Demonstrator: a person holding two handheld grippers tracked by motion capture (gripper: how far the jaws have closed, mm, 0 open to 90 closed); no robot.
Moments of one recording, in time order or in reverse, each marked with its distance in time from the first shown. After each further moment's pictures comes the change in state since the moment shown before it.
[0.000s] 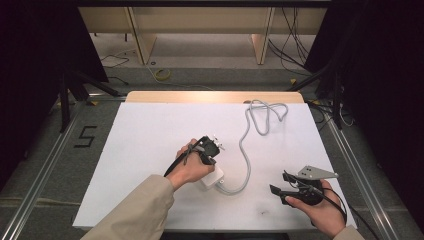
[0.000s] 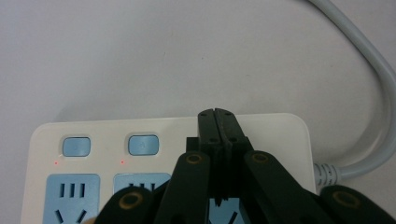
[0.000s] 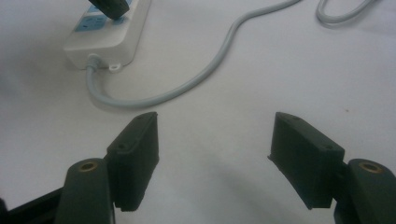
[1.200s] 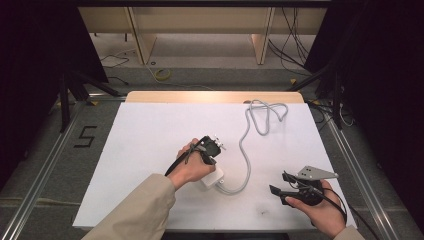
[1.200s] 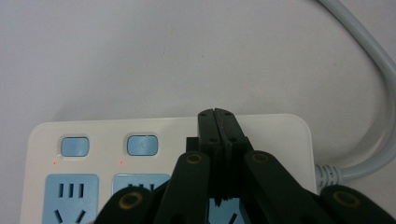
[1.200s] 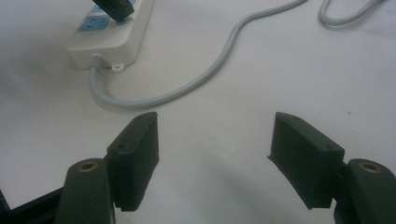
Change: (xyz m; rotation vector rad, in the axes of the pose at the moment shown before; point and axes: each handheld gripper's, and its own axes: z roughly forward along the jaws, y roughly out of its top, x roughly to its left) left arm -0.002 0.003 0.002 0.017 0.016 0.002; right arm 0.001 0.000 -0.001 -0.001 0.007 -0.010
